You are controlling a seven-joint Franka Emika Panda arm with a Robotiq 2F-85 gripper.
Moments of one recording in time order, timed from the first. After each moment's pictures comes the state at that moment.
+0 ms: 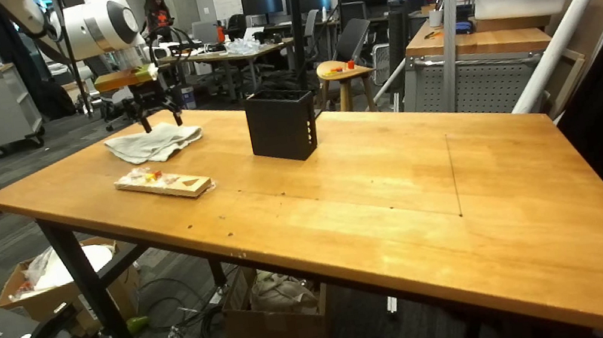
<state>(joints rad) 0.36 0.70 0.13 -1.44 -0.27 2.14 0.23</state>
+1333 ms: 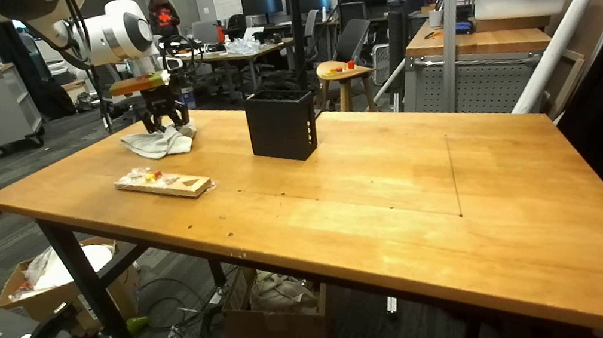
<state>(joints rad) 0.38 0.91 0.11 -1.13 -0.25 1.94 0.18</state>
